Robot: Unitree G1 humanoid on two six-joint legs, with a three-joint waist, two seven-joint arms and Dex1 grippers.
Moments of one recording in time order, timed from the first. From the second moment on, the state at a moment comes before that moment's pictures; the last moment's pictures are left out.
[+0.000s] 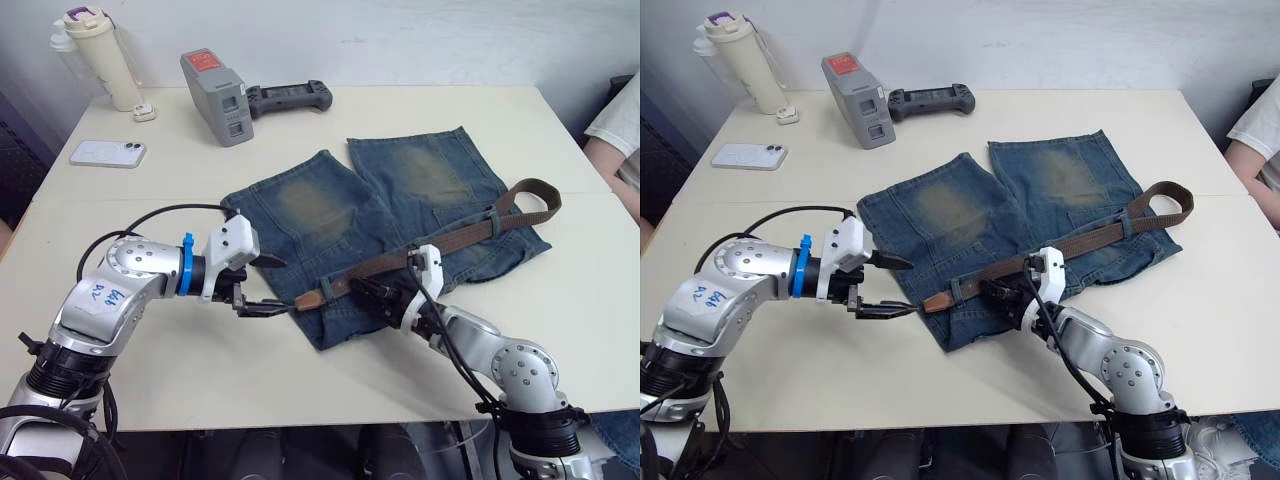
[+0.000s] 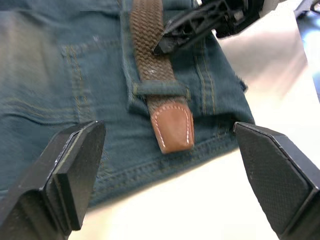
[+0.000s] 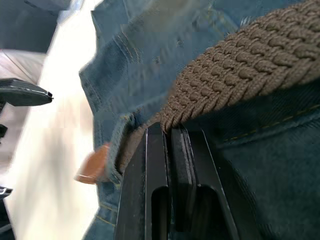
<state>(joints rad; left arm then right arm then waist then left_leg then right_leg) -0.50 0.81 -0.13 -0.26 -0.43 0.68 -1.03 -0.24 -0.35 0.00 -0.33 1.26 0.91 -0.11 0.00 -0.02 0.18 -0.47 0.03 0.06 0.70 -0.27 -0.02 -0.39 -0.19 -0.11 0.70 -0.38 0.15</state>
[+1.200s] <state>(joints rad) -0.54 0.71 -0.27 -0.14 -0.17 0.26 -1.14 -0.41 -0.88 0.14 -0.51 0.78 1.11 0.39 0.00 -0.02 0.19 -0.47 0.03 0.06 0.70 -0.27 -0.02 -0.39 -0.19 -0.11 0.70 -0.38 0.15</state>
